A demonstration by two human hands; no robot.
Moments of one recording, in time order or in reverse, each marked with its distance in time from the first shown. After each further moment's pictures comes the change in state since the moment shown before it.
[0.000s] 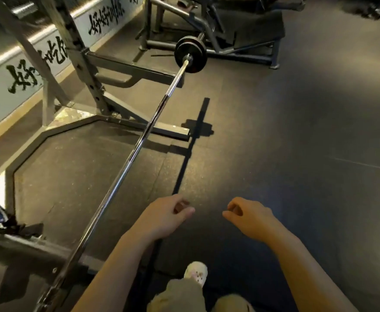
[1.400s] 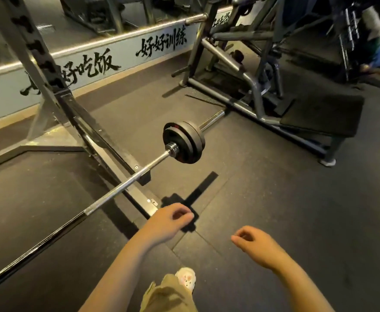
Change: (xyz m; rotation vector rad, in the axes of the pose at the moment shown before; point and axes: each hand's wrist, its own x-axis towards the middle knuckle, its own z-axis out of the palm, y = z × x) left_hand 0.735 0.226 -0.213 -0.468 0.289 -0.229; right_hand 0.652 0.133 -0.575 0.068 -0.178 -0.190
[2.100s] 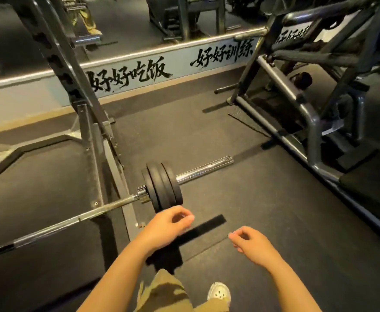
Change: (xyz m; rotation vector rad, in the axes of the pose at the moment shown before) left_hand 0.316 0.185 0.024 -0.196 0.325 -0.210; right_hand 0.345 0.006 -0.299 -0.046 -0.233 -0.197
